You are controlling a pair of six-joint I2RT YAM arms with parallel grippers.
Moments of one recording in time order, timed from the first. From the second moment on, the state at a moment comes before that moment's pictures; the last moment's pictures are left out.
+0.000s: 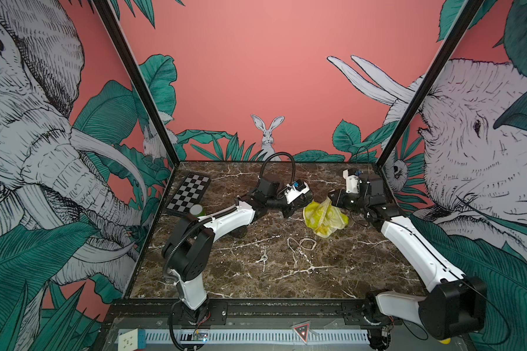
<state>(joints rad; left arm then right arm) -0.71 1.79 1.28 0.03 0.66 0.29 0.21 1.23 1.01 -0.35 -0.35 0.41</state>
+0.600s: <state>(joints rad) -0.76 1.92 1.48 -0.05 0.69 0.31 0.21 1.25 0.93 -0.04 -0.57 0.48</state>
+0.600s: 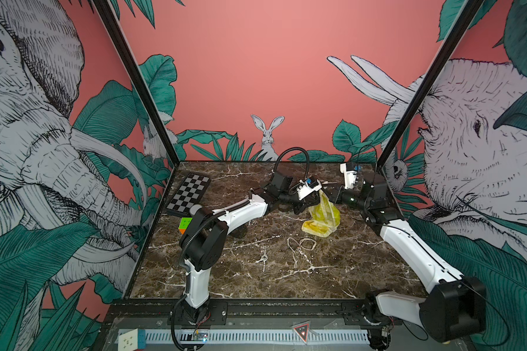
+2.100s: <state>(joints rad) -0.74 1.73 1.18 0.11 0.64 0.28 0.18 1.40 0.89 -0.41 -0.20 0.39</state>
